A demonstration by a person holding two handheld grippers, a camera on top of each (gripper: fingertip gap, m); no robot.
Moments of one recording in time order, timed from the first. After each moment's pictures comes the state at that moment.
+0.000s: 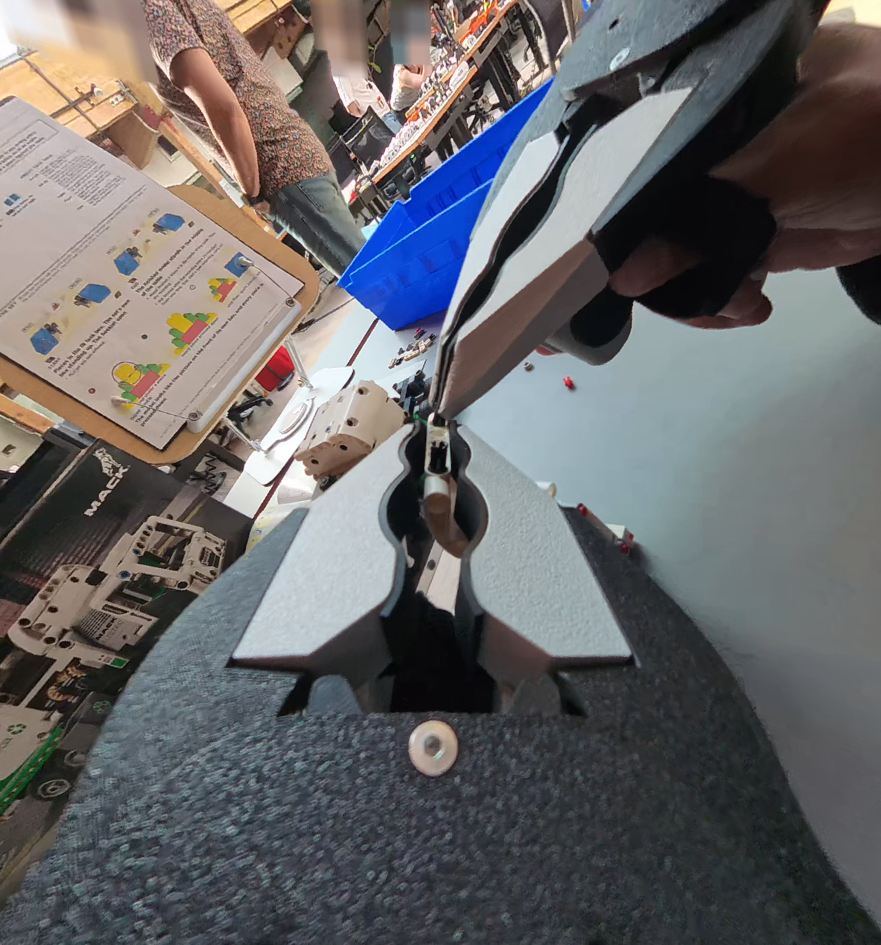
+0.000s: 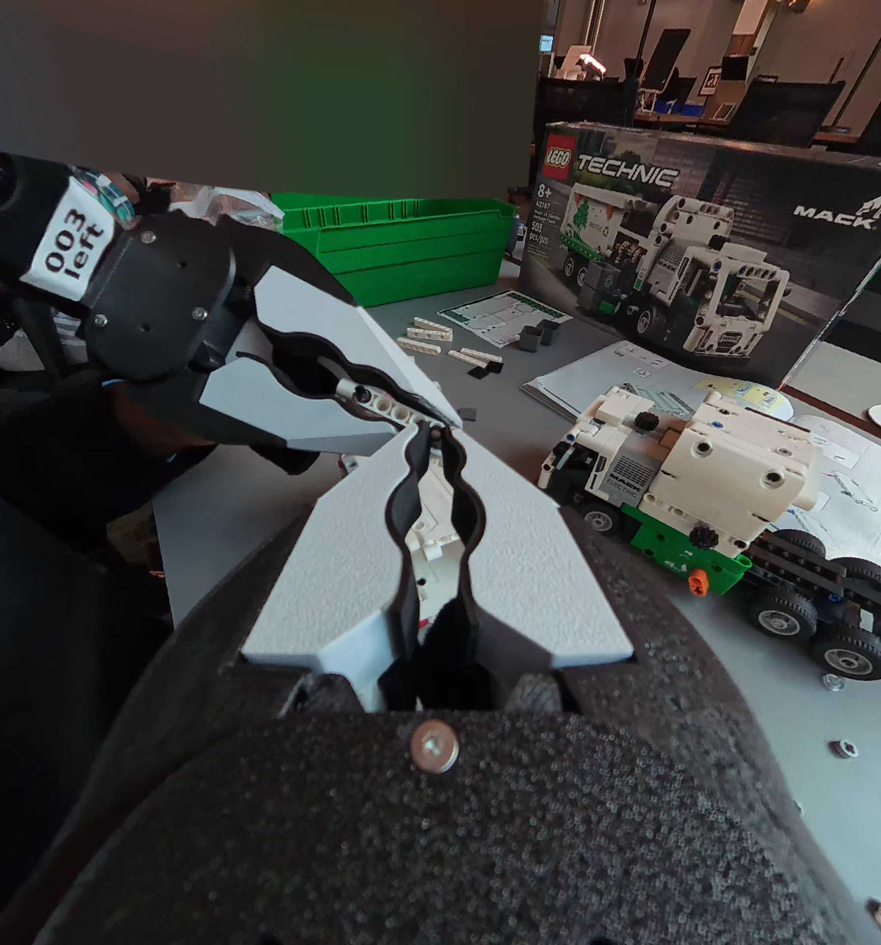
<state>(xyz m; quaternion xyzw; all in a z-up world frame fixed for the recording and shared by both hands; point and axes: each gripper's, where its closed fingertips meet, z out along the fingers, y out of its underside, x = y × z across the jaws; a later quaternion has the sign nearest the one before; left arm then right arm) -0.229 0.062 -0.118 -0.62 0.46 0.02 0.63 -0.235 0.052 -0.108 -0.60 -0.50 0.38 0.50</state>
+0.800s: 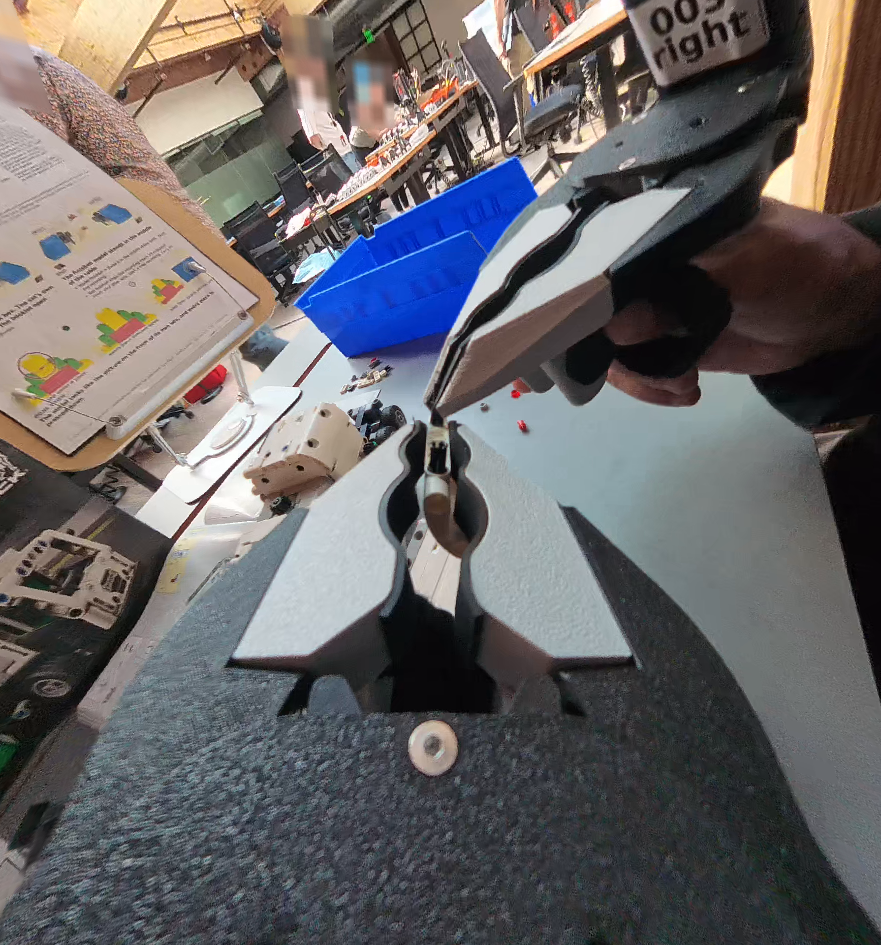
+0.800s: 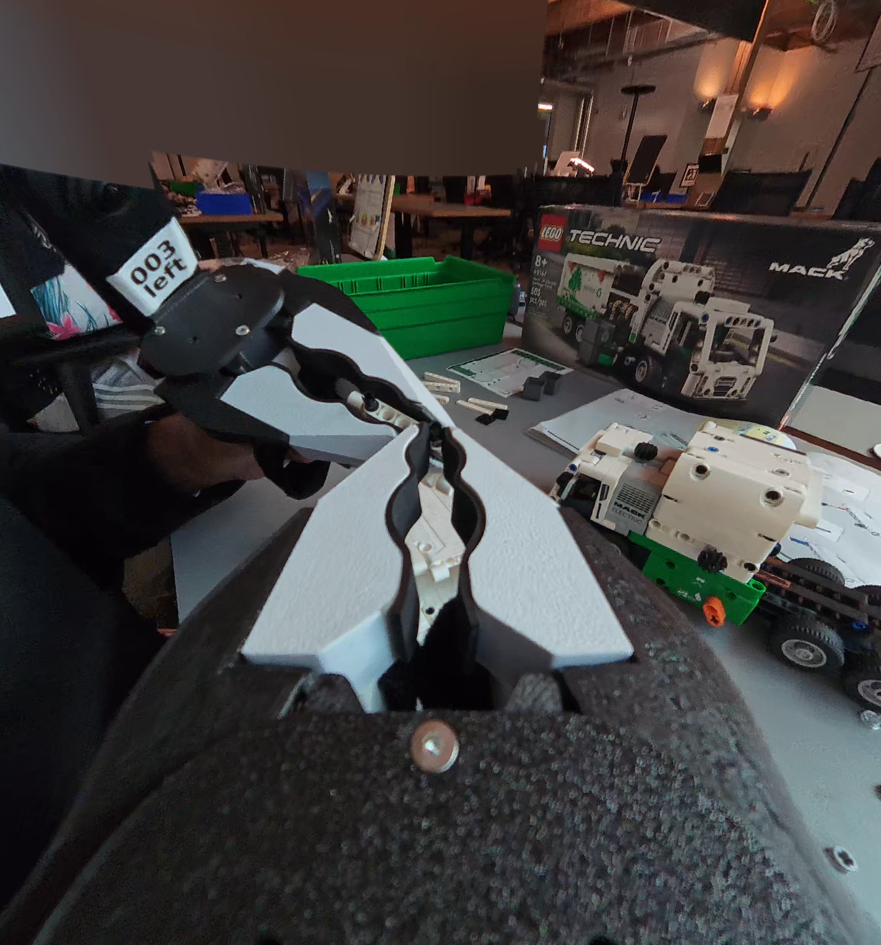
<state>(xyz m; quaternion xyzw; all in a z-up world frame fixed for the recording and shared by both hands) -0.219 0.056 -0.110 -0.63 0.44 -0.09 0.63 -0.230 0.048 -0.096 -0.56 -0.46 0.43 0.54</state>
